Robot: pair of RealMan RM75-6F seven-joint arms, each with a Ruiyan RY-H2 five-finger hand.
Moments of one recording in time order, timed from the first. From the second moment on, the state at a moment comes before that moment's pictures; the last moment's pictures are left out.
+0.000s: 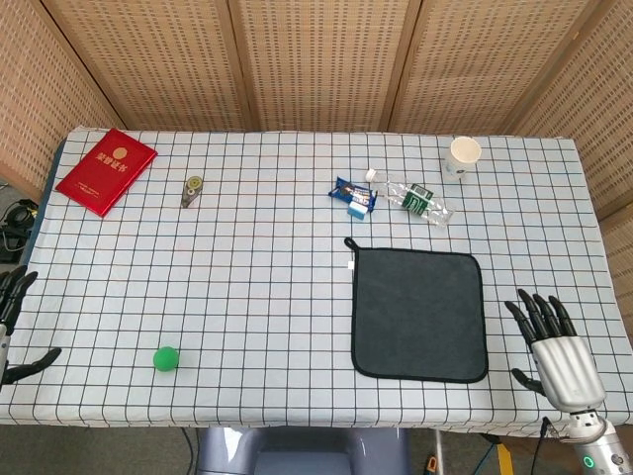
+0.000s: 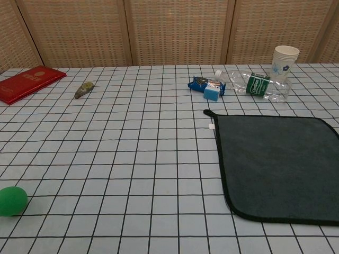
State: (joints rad) left arm -0.04 -0.97 -0.03 -1.84 1.56 1.56 0.06; right arm 0.09 -1.11 -0.01 -1.64 -1.65 1.44 -0.17
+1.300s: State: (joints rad) left arm -0.06 -0.98 -0.04 -1.83 1.51 1.52 0.08; right arm 0.21 -1.44 -0.08 -1.21 -1.71 1.25 -0.17
